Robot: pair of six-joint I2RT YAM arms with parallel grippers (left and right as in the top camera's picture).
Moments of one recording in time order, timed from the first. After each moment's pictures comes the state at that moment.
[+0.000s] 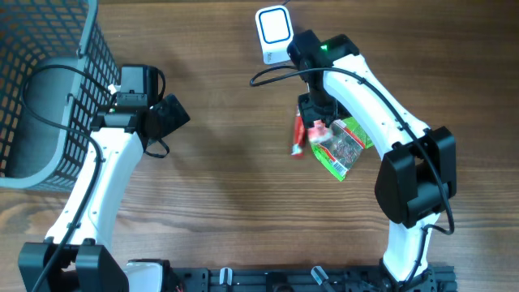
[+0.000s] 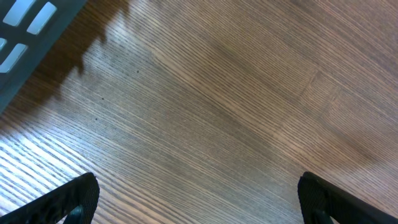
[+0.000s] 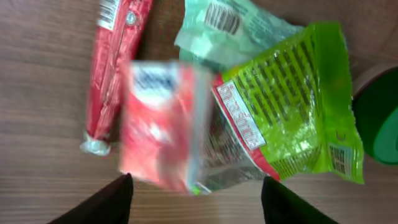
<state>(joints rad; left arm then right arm) -0.06 1.47 1.10 -0.81 -0.14 -0.63 0.44 2.06 1.78 -1.38 0.18 0.23</state>
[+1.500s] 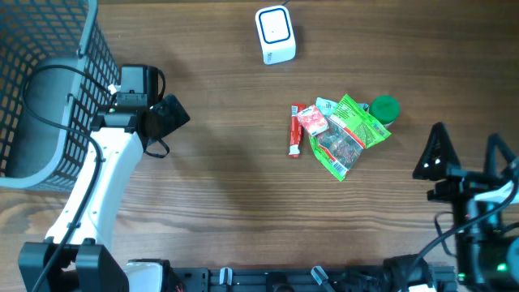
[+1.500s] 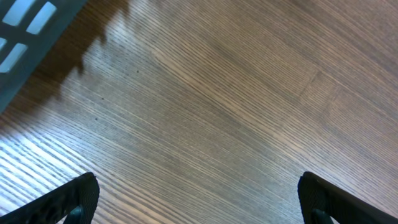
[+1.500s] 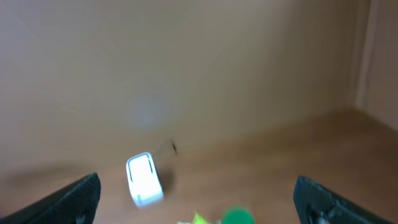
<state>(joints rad) -0.06 1.47 1.10 -0.81 -0.14 -0.63 0.15 0.39 0.91 -0.52 0.22 0.29</state>
